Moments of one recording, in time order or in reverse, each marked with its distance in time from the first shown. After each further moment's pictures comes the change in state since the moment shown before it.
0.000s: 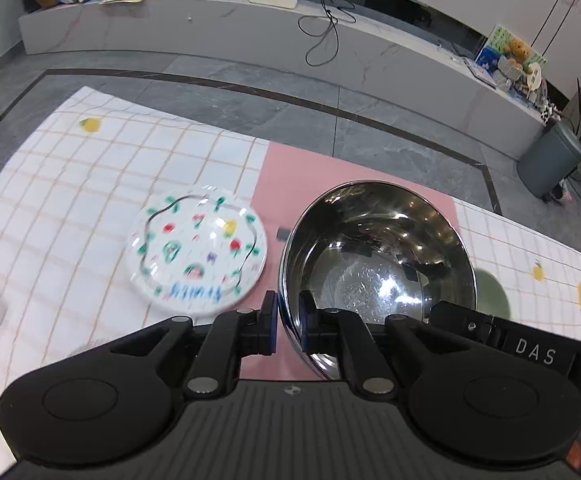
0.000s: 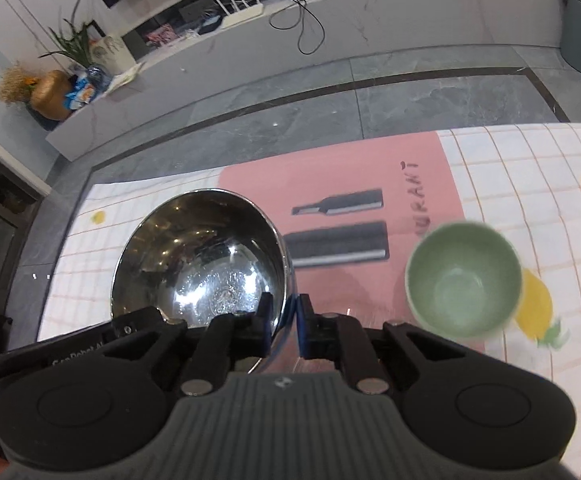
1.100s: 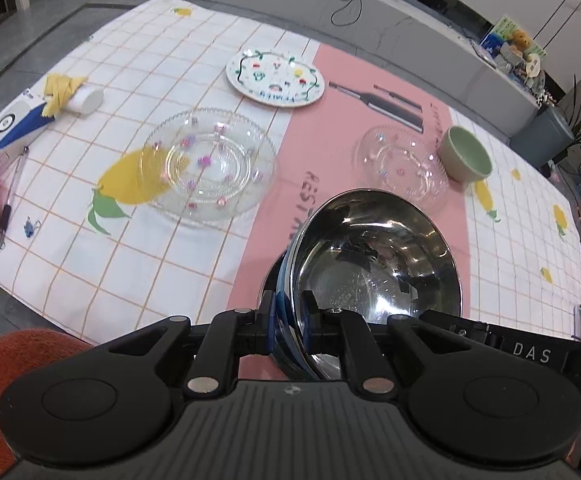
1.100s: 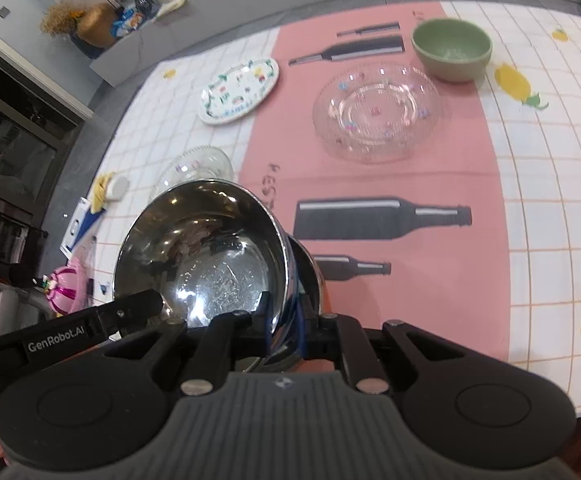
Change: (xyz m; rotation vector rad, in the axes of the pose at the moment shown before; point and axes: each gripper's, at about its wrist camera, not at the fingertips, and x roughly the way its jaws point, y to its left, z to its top) left arm -0.090 0.070 -0.185 -0.099 0.092 -0.035; right arm -0.089 0.015 -0.204 -0.041 0.190 0.076
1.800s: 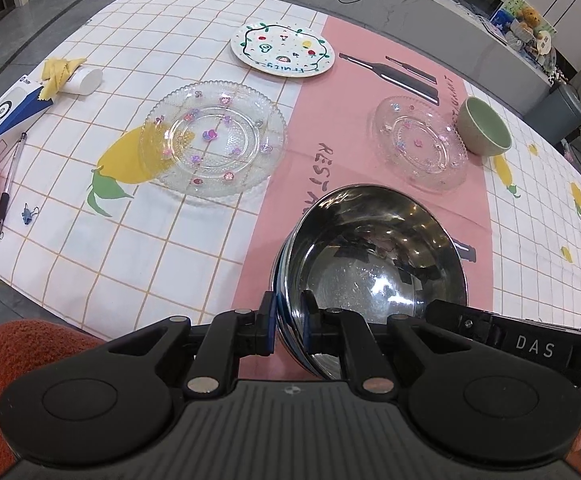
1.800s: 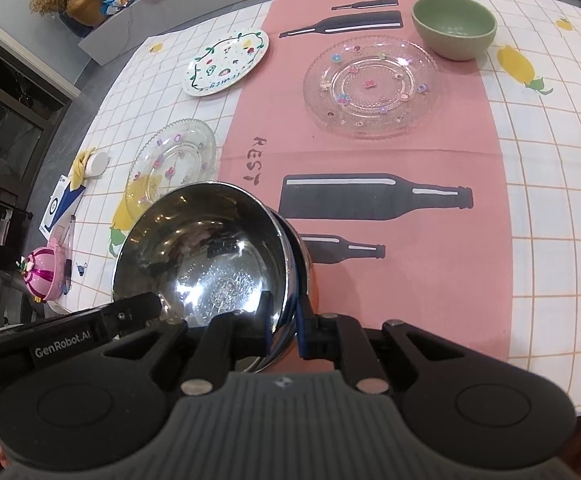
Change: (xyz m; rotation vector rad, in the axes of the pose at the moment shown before) left arm 0.016 -0.001 -0.007 0.016 0.058 0.039; right arm 0.019 0.001 -0.003 -0.028 0.039 -0.052
